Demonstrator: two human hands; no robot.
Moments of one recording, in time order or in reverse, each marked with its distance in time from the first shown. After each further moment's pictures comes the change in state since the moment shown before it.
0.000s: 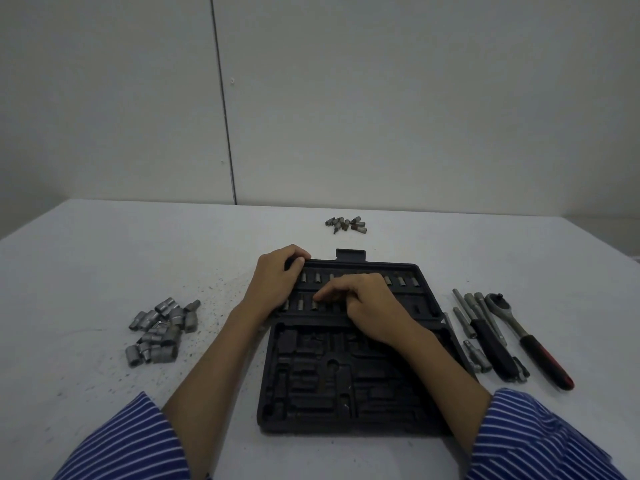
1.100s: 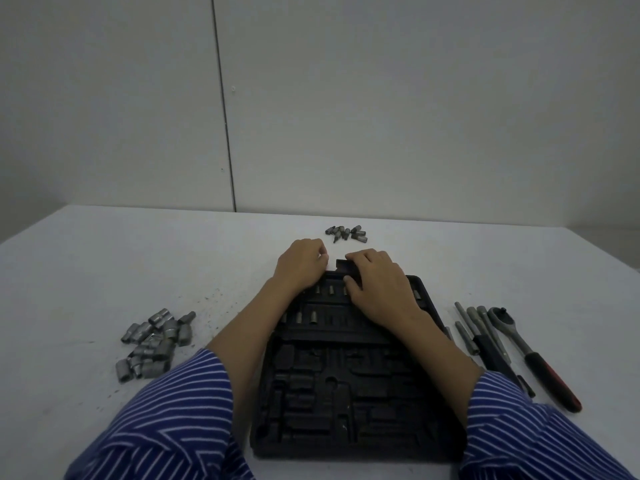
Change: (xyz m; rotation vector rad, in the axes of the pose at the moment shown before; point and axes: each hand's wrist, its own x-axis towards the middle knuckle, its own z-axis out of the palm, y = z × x) left_hand 0.055 0.018 0.031 0.346 -0.192 -0.088; right_hand 0.032 0.019 -0.015 -0.609 0.125 0.146
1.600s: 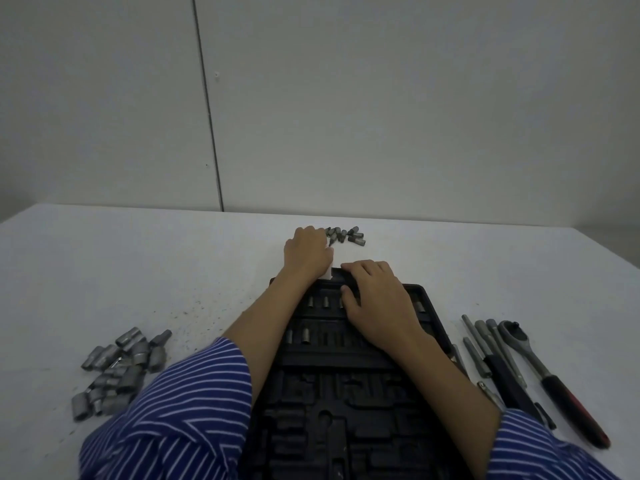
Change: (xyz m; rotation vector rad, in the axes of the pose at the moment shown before) left_hand 0.052 0.009 0.023 0.191 0.042 -0.045; right_hand 0.002 0.006 0.014 0.067 0.065 -0.022
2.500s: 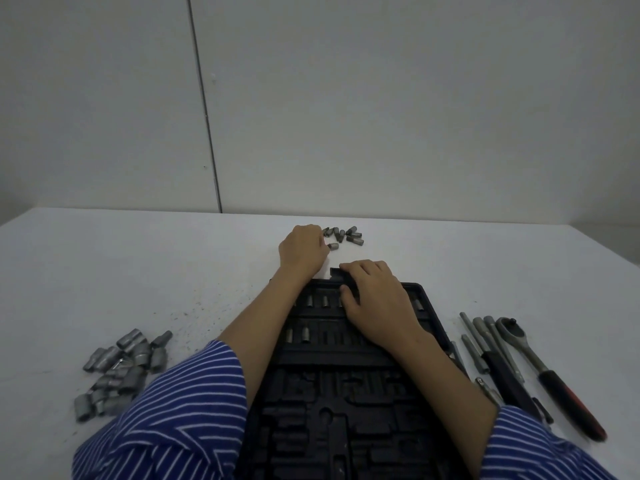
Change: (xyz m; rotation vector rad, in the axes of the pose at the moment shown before) left_hand -0.001 -0.001 -0.005 -0.095 0.095 -0.045; right_hand 0.000 0.000 0.000 0.033 0.003 0.002
